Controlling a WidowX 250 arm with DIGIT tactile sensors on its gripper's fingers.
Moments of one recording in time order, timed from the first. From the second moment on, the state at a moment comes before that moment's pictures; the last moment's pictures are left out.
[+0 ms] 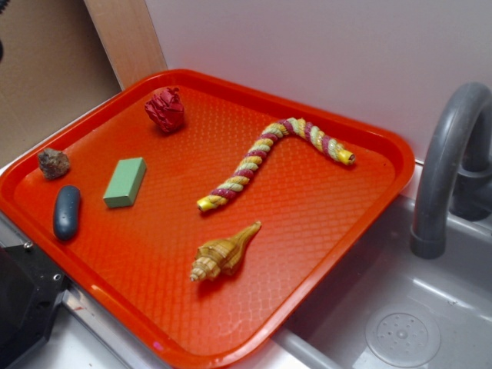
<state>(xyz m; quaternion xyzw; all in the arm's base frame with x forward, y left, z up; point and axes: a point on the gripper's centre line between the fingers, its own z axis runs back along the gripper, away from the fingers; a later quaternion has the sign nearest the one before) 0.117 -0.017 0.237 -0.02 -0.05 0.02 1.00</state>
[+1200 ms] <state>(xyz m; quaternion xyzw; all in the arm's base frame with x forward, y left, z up) 0.183 0.100 0.132 0.07 -0.09 0.19 0.97</state>
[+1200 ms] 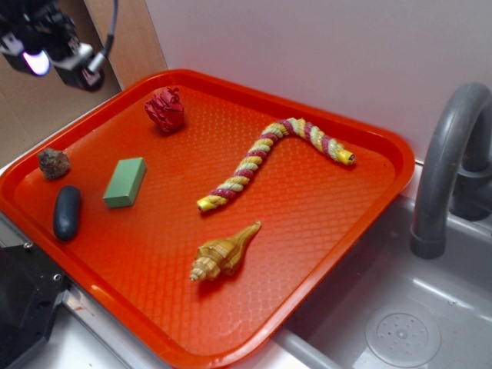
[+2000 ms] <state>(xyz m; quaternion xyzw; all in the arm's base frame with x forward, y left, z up) 0.157 0.152 0.050 0.07 0.01 0.18 0.98</state>
